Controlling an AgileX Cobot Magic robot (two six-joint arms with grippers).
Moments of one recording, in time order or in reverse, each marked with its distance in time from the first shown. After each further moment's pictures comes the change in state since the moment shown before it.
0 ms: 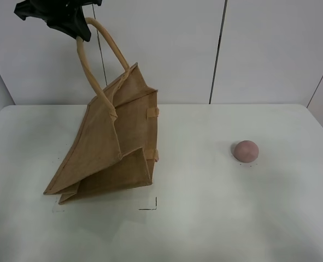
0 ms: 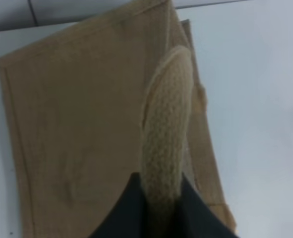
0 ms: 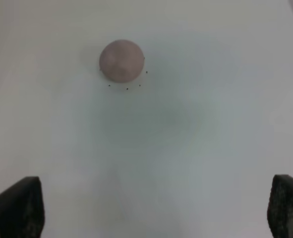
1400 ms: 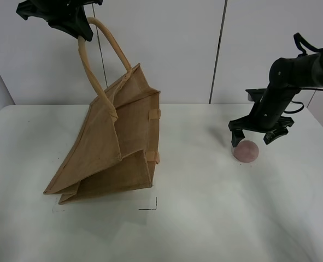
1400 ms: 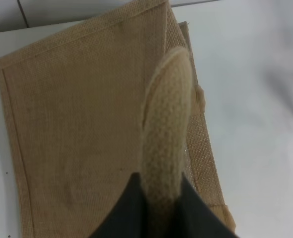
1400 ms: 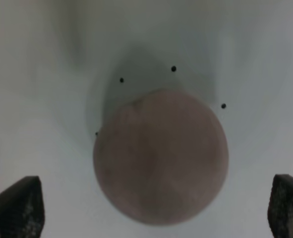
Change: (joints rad) left arm 0.000 0.000 0.000 -0.010 0.000 0.019; right arm 0.094 1.742 -0.904 0.023 -0.128 -0.033
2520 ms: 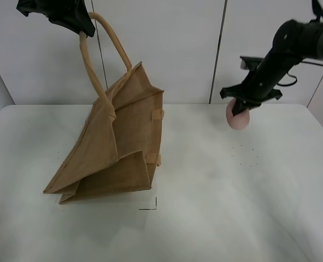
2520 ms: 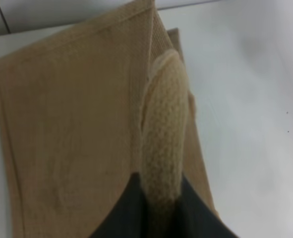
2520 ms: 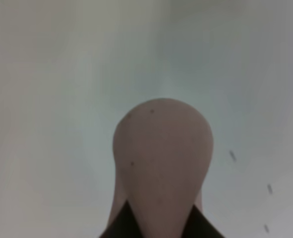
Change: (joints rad) left arm 0.000 -0.025 0.000 -0.046 0.000 0.020; right arm 0.019 -0.040 -0.284 0.217 0.136 -0.157
